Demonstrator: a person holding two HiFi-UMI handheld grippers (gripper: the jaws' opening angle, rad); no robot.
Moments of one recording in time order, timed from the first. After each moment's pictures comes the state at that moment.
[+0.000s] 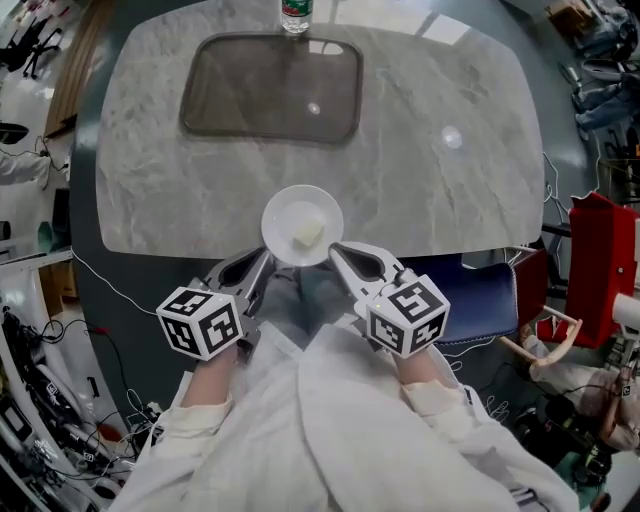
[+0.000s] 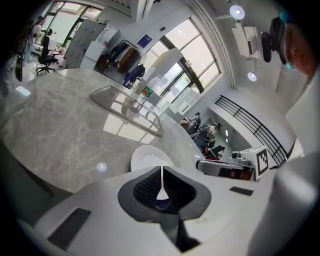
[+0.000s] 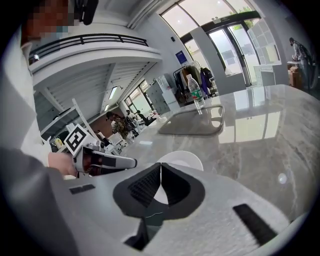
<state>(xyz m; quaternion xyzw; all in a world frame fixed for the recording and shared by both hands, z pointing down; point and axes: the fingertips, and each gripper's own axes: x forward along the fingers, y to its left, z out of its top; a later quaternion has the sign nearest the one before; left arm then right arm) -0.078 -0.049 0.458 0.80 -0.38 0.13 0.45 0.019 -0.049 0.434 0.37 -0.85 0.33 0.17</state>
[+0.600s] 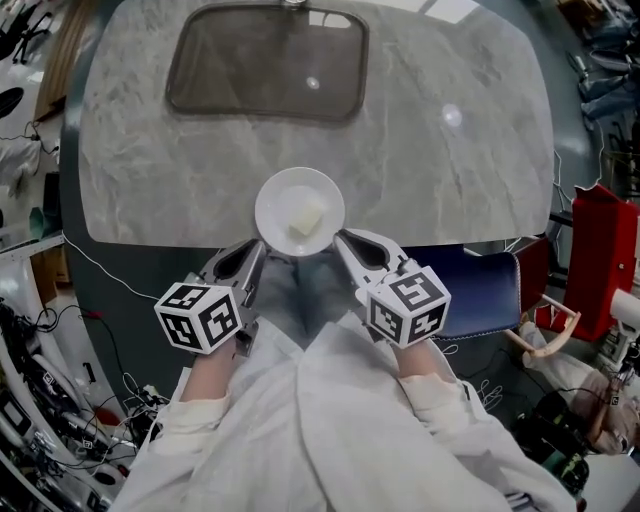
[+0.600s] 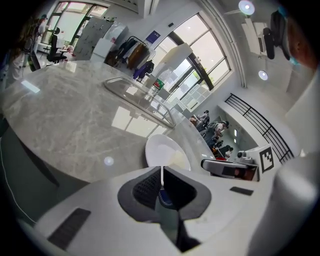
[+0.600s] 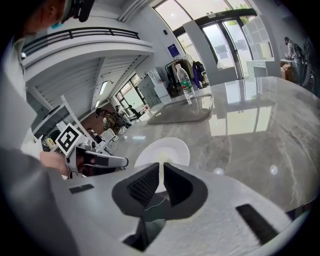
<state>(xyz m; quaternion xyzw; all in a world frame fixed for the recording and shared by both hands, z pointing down) -0.085 -0.041 0.504 0.76 -0.40 0.15 0.48 0.038 -0.046 0.481 0.40 -0.82 0.36 0.21</state>
